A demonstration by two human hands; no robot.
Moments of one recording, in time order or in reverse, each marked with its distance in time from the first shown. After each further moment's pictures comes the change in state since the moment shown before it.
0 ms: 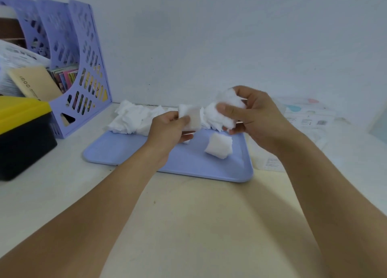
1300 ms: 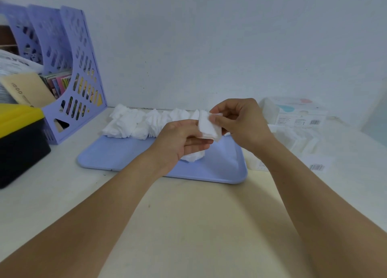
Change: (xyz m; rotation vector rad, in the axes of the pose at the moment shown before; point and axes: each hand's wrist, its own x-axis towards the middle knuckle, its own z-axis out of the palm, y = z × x) left_hand -0.029 0.015 0.018 -0.110 -0.325 -0.100; right_hand 0.008 0.025 0.002 -0.354 0.149 -0.118
